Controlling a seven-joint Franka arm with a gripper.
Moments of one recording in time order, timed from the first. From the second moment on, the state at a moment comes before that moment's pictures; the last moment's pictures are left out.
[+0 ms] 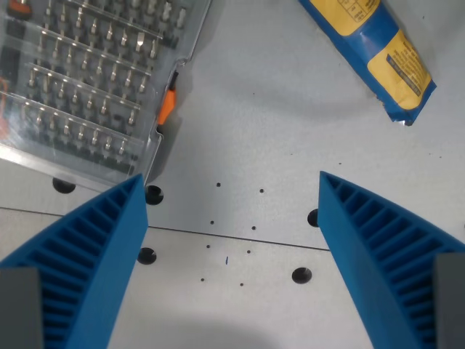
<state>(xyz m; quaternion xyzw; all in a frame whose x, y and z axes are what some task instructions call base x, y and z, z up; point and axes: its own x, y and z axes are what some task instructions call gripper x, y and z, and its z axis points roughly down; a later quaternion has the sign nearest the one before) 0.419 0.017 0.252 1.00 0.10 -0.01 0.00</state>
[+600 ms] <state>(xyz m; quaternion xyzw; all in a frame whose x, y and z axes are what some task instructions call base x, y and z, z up) 0.419 0.017 0.252 1.00 0.10 -0.01 0.00</state>
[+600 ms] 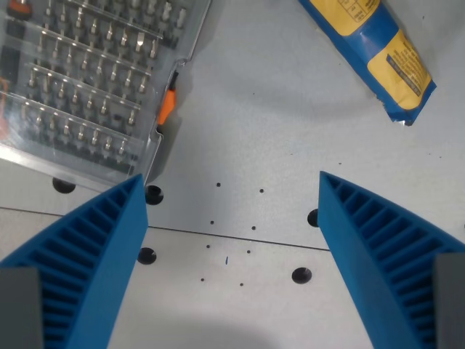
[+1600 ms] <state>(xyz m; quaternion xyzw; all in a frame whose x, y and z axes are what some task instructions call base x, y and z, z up) 0.437 0.006 0.234 0.99 0.17 0.00 0.01</state>
